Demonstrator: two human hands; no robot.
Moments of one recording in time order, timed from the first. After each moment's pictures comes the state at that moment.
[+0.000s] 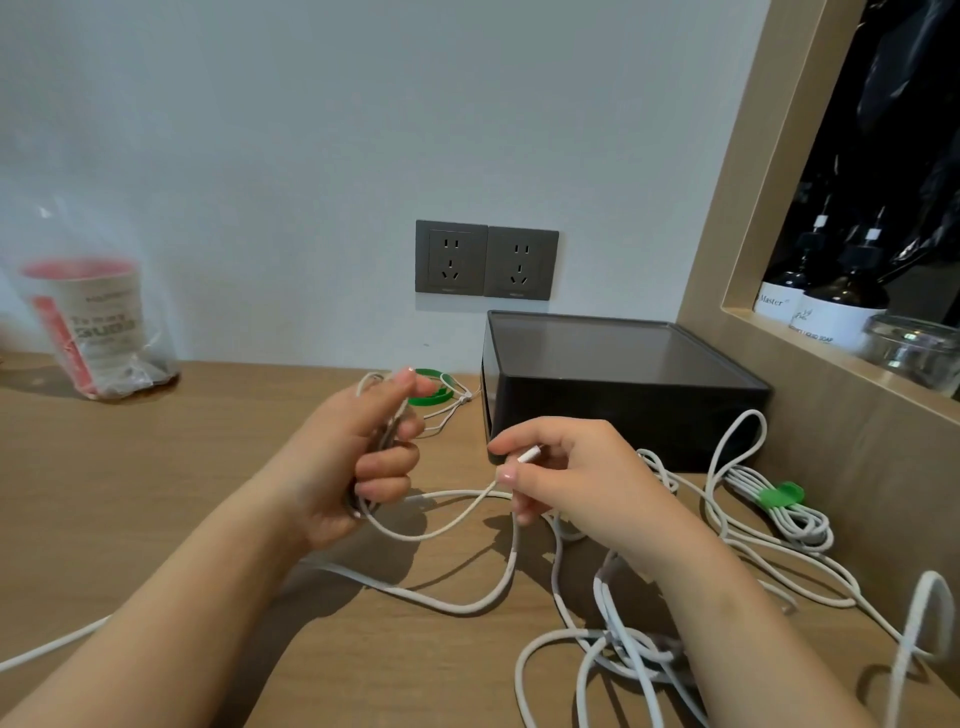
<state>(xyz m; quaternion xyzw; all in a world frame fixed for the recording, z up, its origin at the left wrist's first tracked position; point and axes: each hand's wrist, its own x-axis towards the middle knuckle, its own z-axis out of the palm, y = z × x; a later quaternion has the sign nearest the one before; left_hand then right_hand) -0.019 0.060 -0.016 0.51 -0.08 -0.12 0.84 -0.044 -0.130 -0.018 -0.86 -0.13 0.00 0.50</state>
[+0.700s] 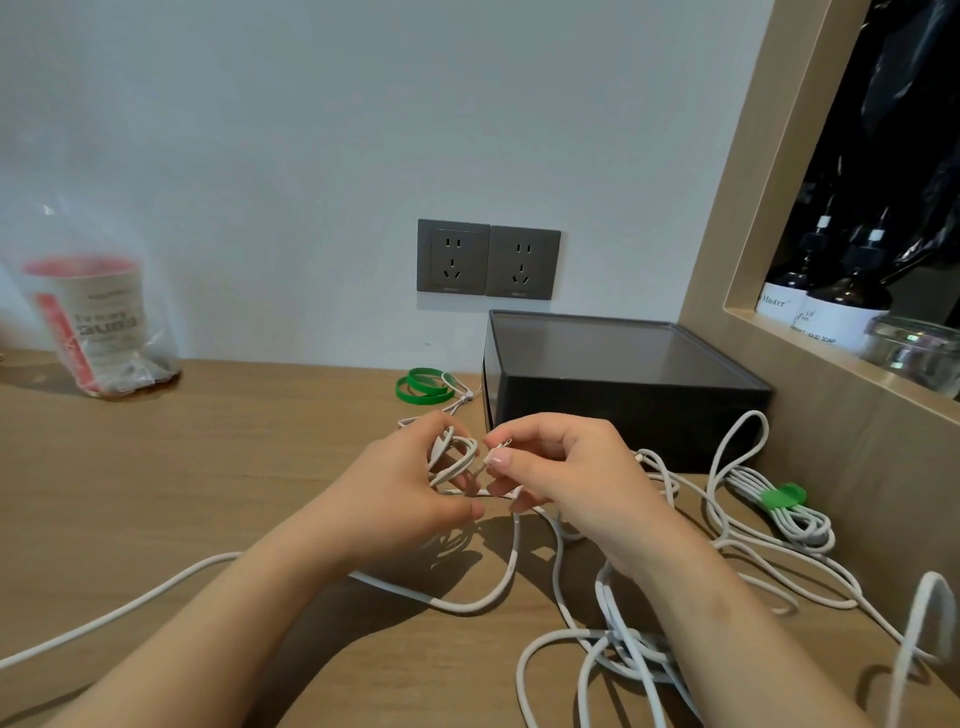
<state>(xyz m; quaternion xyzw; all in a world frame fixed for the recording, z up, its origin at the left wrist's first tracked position) -0.025 0.044 -0.034 0.87 -0.20 0.01 0.45 -0.047 -0.120 -0.019 -0.80 -0.12 -0.03 0.58</state>
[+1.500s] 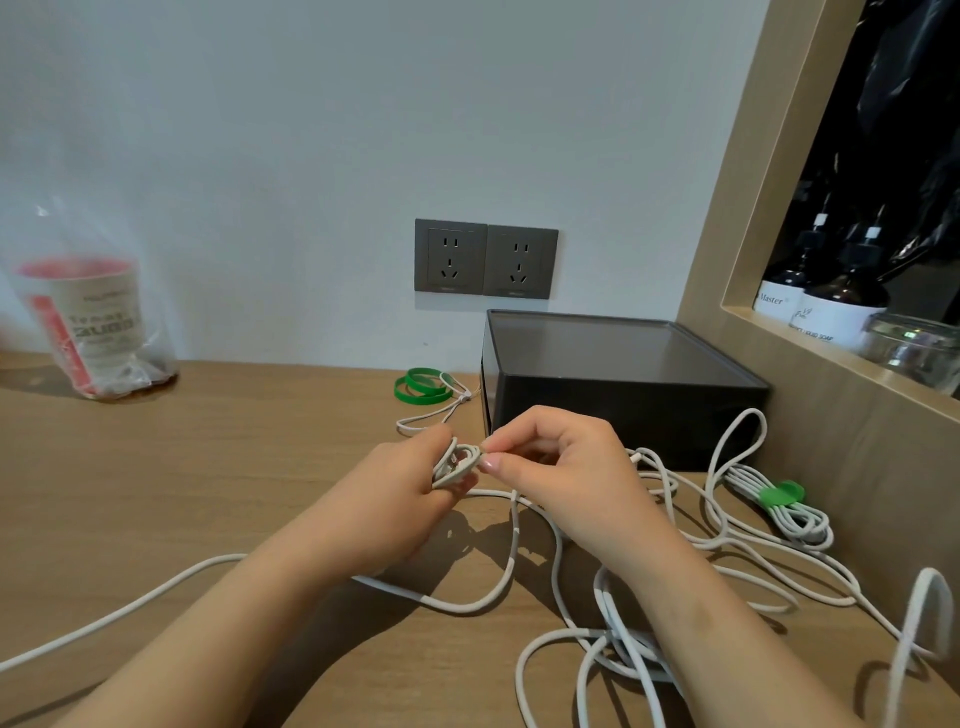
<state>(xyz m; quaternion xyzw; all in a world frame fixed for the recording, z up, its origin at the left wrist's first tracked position) -0.028 0.042 -0.031 0.92 -0.21 0.03 0.33 -0.043 -0.118 -0.026 -0.83 -0.17 -0.11 0.52</state>
